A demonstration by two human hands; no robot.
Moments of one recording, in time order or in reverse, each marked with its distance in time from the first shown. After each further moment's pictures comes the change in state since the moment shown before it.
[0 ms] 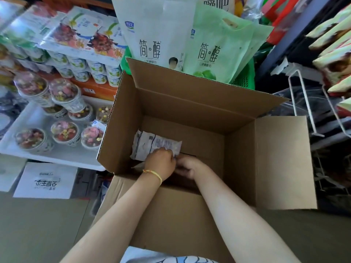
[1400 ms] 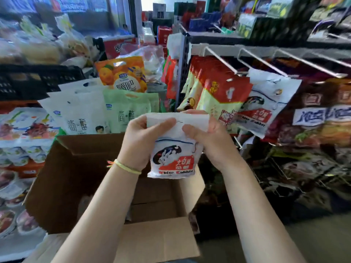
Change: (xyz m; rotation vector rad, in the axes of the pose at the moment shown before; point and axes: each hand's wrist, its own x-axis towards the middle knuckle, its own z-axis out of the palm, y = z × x) left_hand -0.062 0.250 -0.177 -1.475 0.086 0.520; right_hand -0.307 -0.076 -0.202 0.052 -0.056 -1.351
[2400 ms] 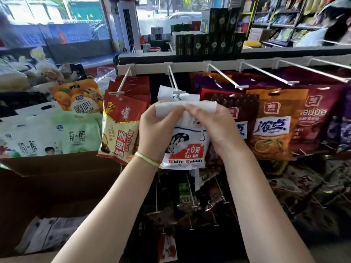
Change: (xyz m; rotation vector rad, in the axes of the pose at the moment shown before) left_hand 0.055 -0.065 0.270 0.191 0.136 0.297; right_hand 0.009 -0.065 -0.244 -0.029 0.143 -0.073
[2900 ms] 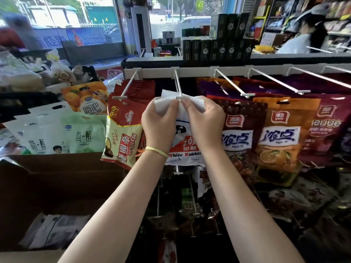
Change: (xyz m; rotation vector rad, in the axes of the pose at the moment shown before) left_hand 0.033 -0.021 0.013 0.204 0.293 0.181; right_hand 0.038 0.021 0.030 -0.351 0.302 -0.400
